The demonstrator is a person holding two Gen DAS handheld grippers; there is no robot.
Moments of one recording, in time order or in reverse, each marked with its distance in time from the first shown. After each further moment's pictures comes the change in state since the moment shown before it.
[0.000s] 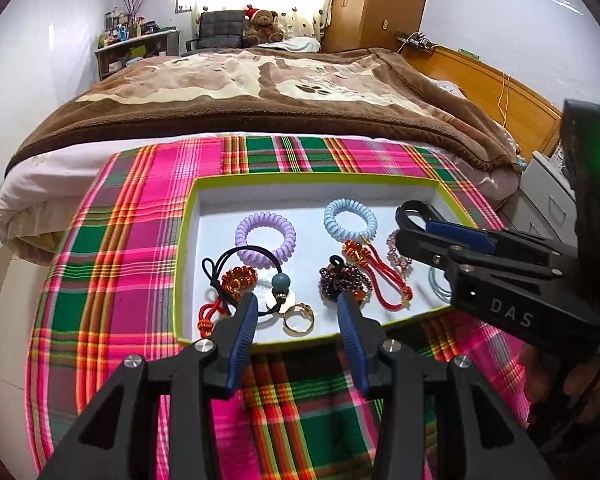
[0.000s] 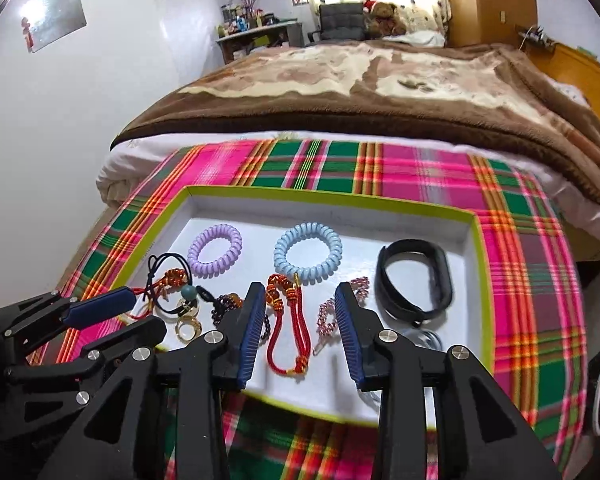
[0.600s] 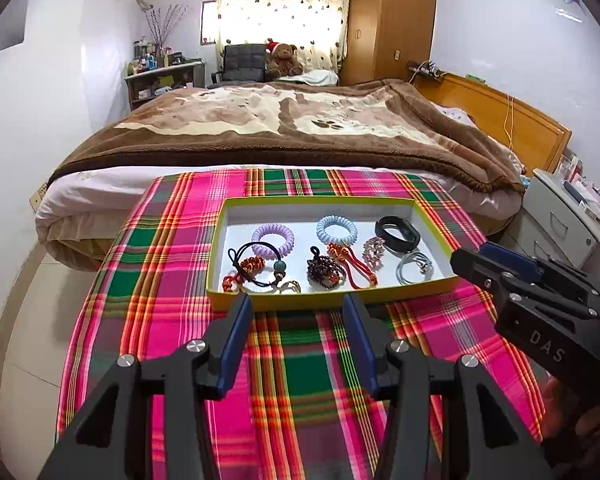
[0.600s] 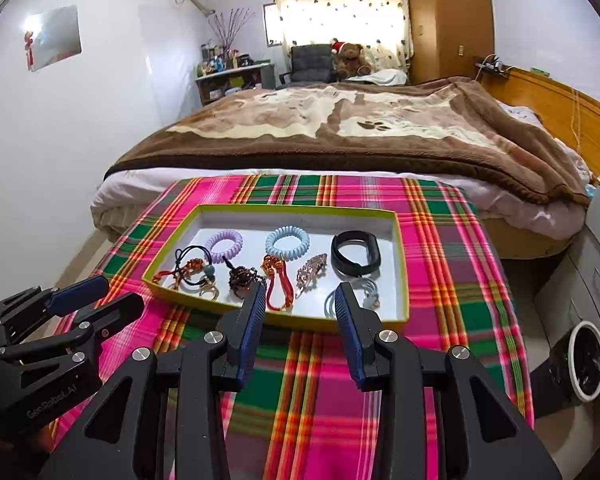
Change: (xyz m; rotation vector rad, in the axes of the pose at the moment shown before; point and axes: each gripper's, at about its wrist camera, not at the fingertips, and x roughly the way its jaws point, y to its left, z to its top) left arm -0.079 -0.028 -0.032 -0.020 -0.125 0.099; right arm -0.105 0.016 -0.047 0.036 -0.152 -0.121
